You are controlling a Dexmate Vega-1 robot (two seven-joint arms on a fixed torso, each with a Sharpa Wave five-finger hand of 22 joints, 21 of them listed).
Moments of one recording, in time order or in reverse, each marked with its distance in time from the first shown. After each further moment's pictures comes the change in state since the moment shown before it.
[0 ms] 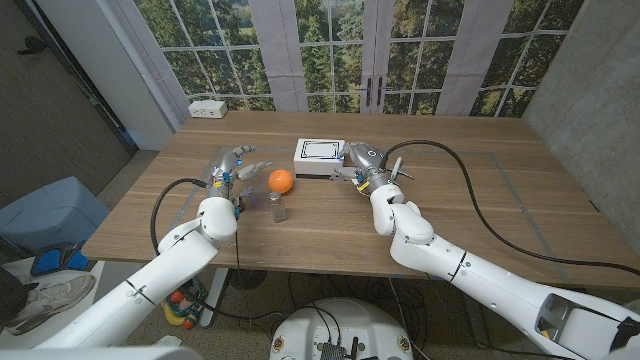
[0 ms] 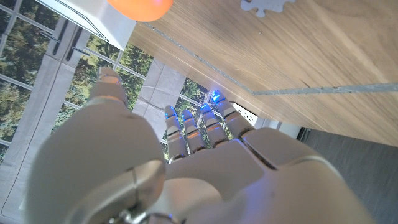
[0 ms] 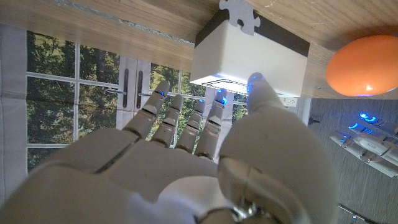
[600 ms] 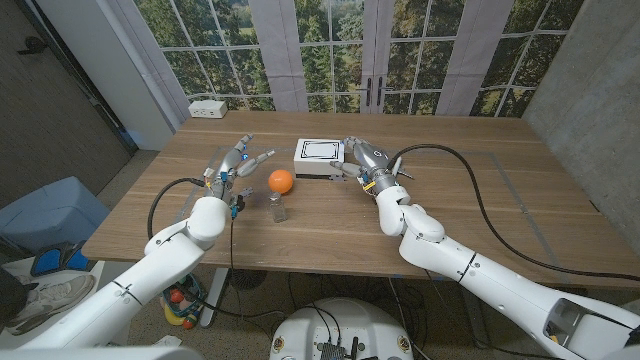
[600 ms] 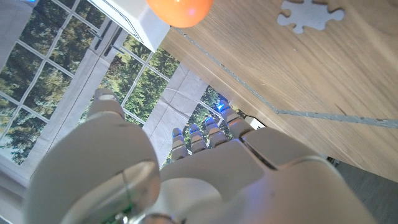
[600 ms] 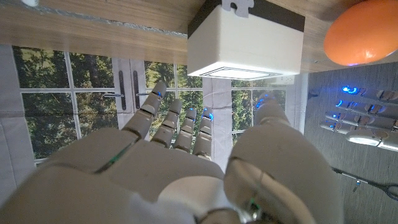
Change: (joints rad) left arm 0.012 0.031 -0.025 0.089 -0.102 -0.282 -0.097; left_hand -0.158 0.070 -0.019 0.054 0.000 -0.301 -0.045 0.000 -0.005 -0.229 -0.005 0.000 -0.013 -0.202 0.008 -0.007 -0.002 -0.150 -0.032 -0.023 -0.009; right arm -0.043 -0.021 0.077 0.001 0.136 0.145 -0.108; right_hand -0.147 0.018 -0.057 0.041 -0.005 -0.285 0.051 0.000 -0.010 -0.138 0.061 -0.007 -0.019 -0.046 -0.001 -0.015 0.011 -0.019 0.017 -0.041 -0.005
